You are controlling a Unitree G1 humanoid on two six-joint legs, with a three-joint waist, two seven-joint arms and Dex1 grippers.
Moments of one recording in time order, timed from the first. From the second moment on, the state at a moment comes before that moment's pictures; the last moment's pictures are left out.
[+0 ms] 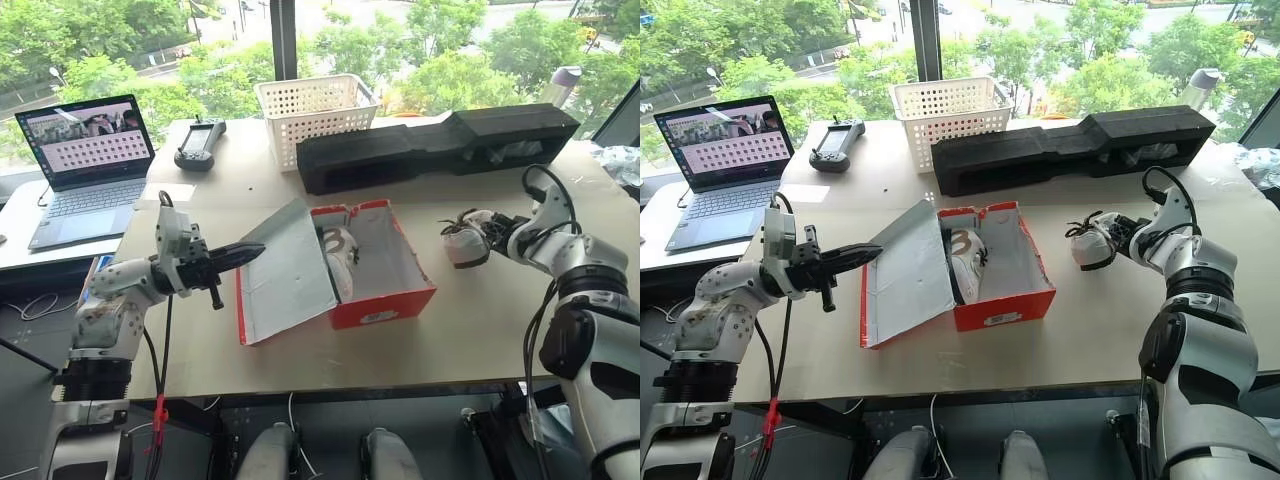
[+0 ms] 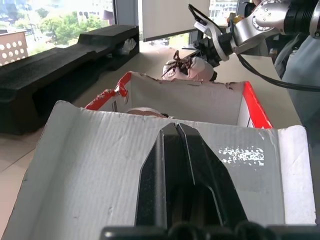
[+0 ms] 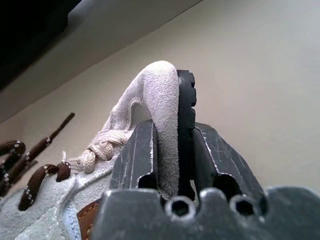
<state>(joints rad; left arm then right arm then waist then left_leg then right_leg) -0.44 0.62 0.16 0.09 -0.56 0.24 -1.21 -1.04 -0.69 -0.19 1.15 0.06 0.45 0.26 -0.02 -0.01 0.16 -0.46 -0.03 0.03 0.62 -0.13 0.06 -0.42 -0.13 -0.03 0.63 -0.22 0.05</state>
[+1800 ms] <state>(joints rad) -0.31 0.48 0.20 -0.02 -0.68 0.26 -1.15 -0.88 -0.30 0.05 -0.01 0.41 1.37 0.38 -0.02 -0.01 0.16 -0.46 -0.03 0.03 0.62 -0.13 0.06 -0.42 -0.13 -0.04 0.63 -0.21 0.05</state>
